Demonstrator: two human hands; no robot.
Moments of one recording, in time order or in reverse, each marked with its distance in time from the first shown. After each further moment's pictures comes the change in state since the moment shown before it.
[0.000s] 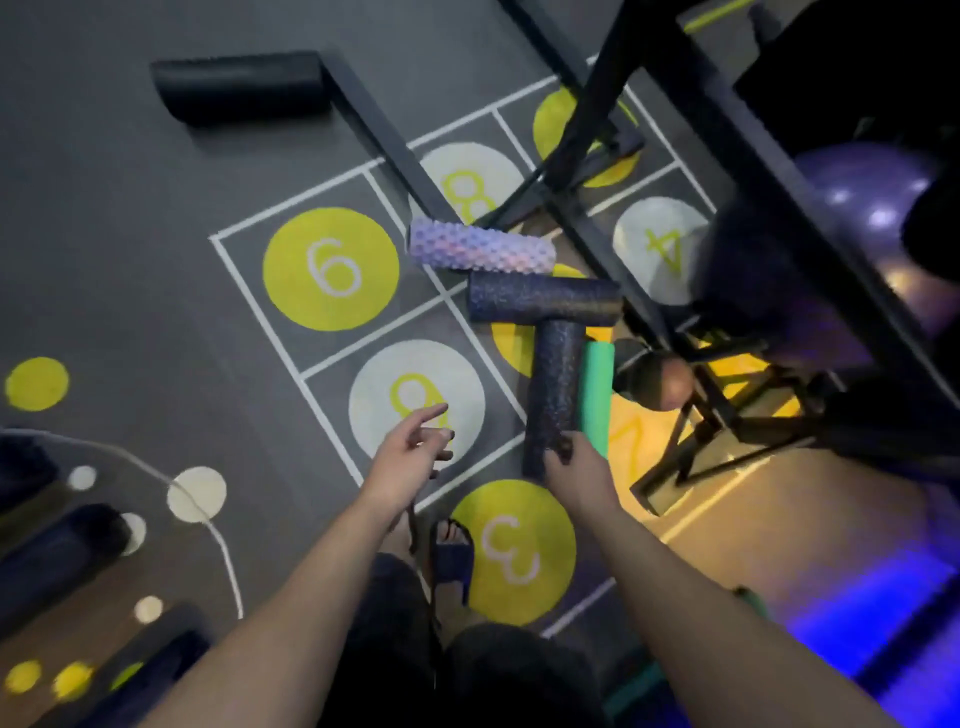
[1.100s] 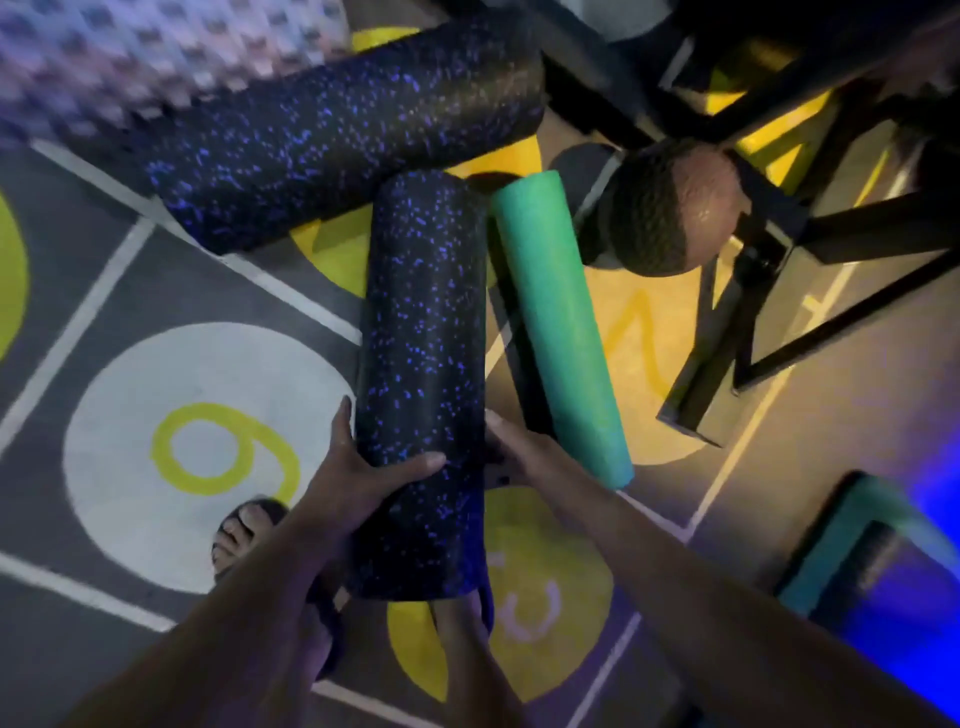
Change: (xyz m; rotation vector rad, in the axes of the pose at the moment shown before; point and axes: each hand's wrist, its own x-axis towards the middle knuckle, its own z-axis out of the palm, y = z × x) left_hand 0.430 -0.244 0.193 0.363 -0.289 -0.226; right_hand 0.391 0.250 0.180 0.816 -0.423 0.234
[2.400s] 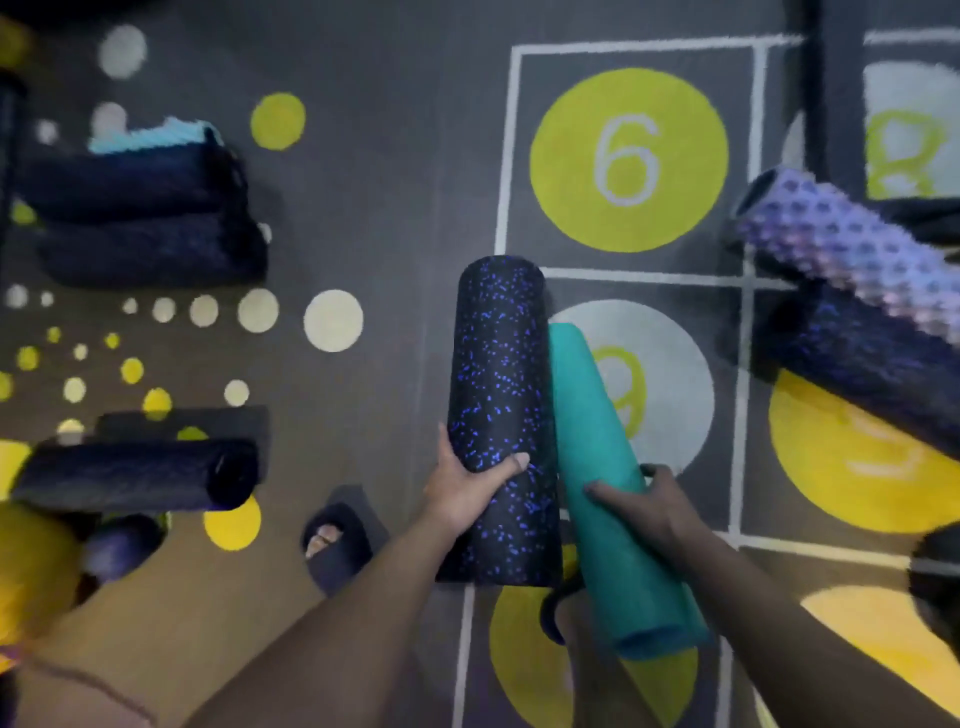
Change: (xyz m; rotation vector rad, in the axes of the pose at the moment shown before) left_hand -0.289 -0.201 -0.148 -0.744 0.789 -0.198; right_hand -0.125 -0.050 0.306 -1.165 -0.078 0.017
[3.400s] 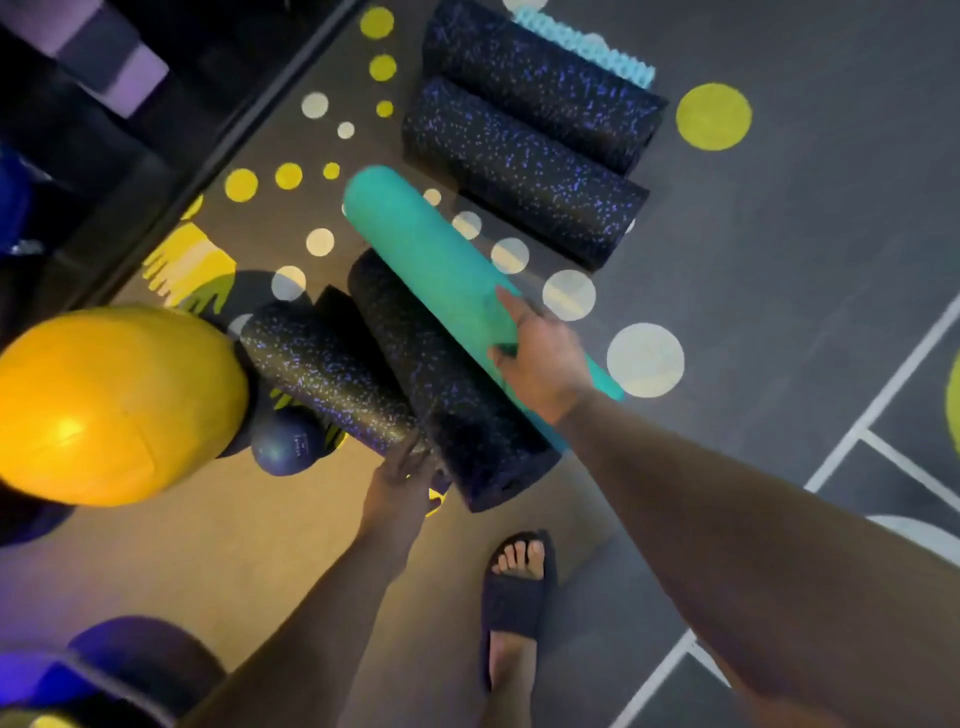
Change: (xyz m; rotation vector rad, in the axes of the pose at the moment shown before) left_hand 0.121 -0.258 -0.479 -0.746 0.331 -0.207; right_hand -0.057 -0.401 0.620 -1.030 -0.042 -1.022
